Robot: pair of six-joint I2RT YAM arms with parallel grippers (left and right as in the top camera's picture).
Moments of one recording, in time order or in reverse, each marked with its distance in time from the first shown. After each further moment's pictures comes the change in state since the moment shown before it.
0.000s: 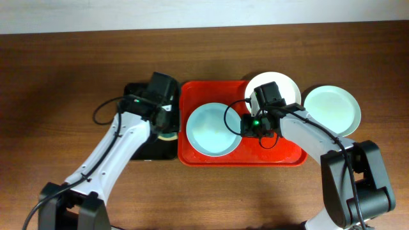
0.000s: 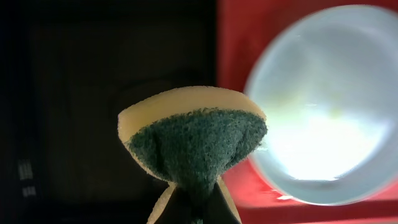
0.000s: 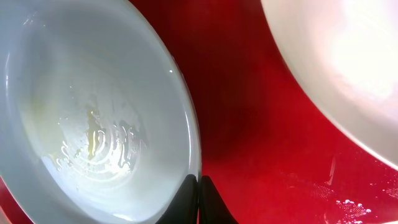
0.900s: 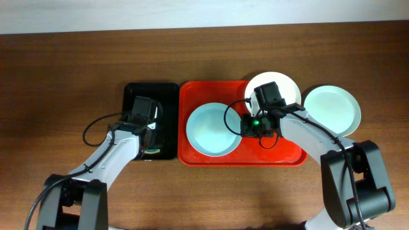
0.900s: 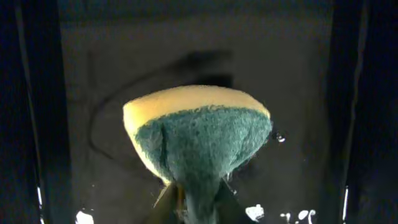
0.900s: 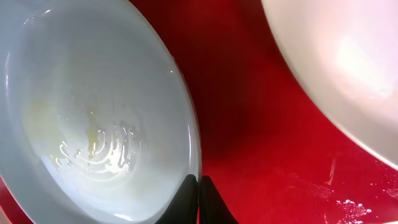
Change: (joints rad) left arm 0.137 0.000 -0.360 0.364 -0.064 0.135; right arm 0.000 0.000 0.000 0.000 0.000 0.000
